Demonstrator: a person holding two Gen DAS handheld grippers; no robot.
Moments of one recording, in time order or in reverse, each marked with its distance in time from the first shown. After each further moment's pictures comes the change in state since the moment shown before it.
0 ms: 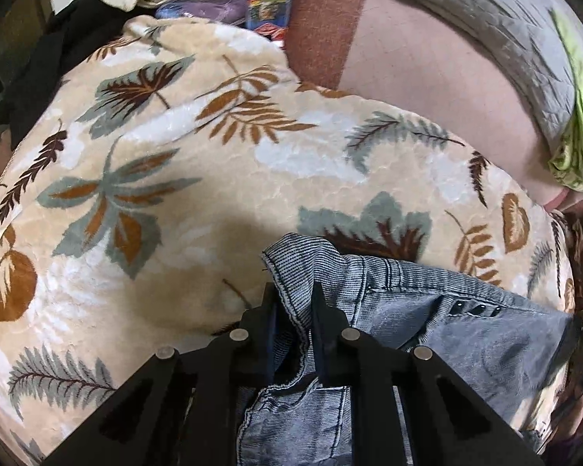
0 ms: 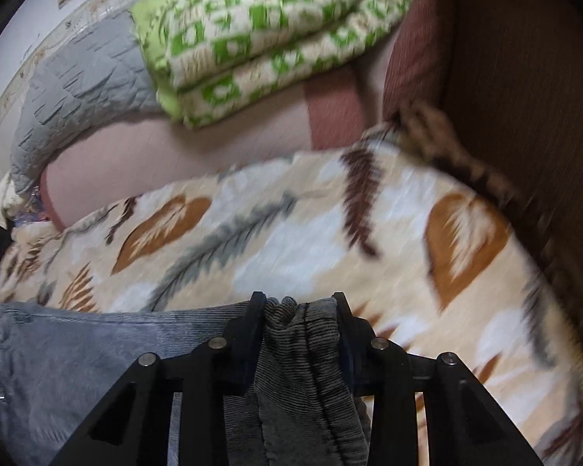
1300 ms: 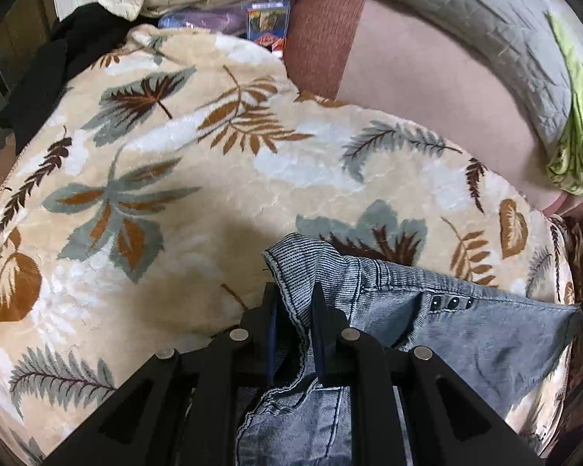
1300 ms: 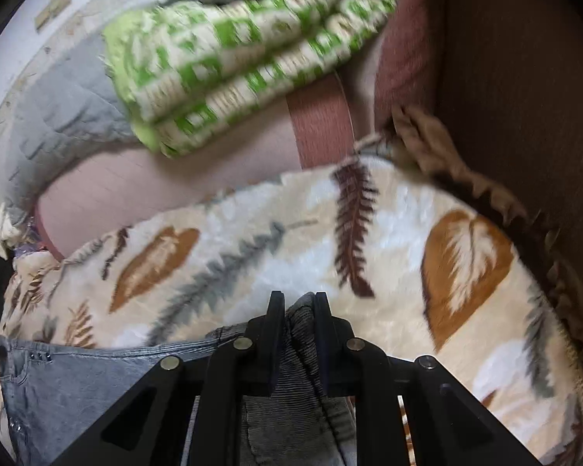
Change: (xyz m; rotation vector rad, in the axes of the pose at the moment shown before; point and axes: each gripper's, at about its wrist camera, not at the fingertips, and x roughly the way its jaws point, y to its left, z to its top) left arm -0.013 -0.003 0.001 -0.010 -0.033 0.006; right arm 0.005 -0.018 0.037 0.064 0.017 0.062
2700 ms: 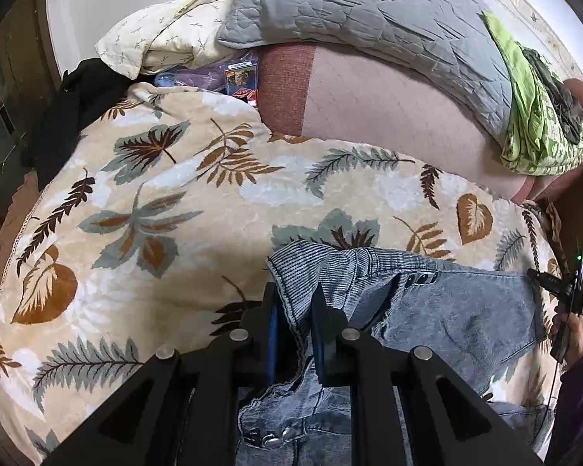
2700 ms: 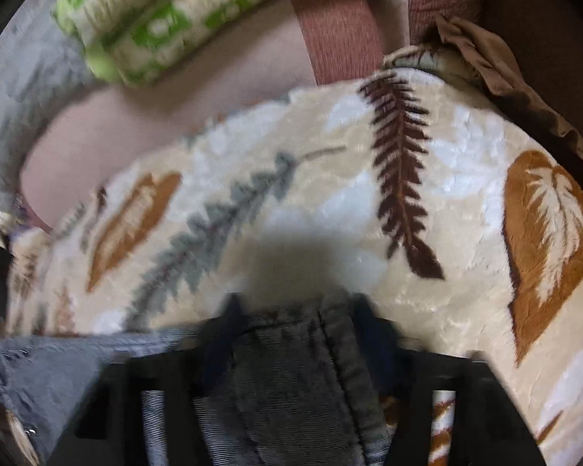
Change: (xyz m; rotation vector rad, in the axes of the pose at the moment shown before) left arm -0.079 -0.021 -0.033 0.097 -0.140 -0.013; right arm 0.101 0.001 0.004 0.031 0.264 0.020
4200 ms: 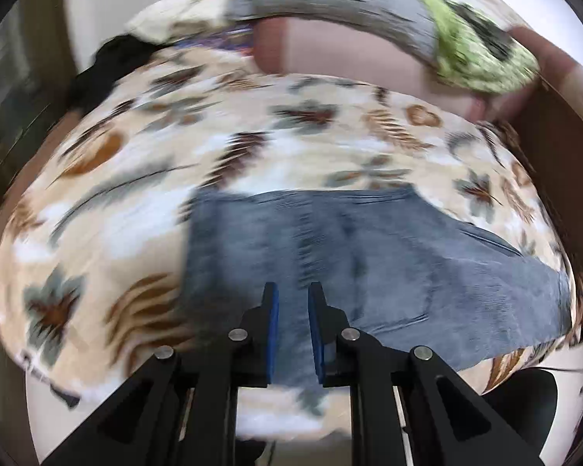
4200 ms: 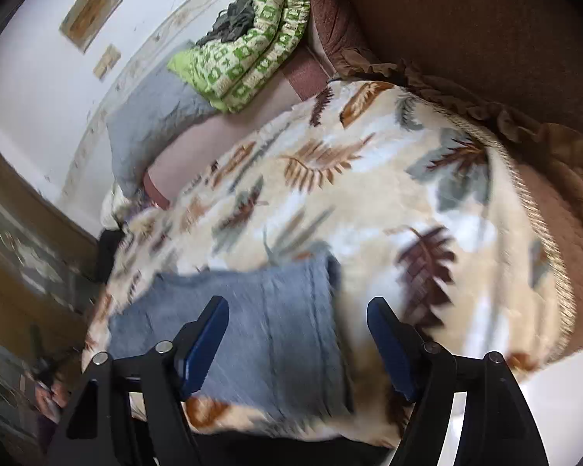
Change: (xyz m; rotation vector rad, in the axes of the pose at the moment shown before) left arm -0.112 -0.004 -0.250 0.114 -0.004 -0.031; right arm -0.273 -0.130 -0.314 0.192 -0.170 0.369
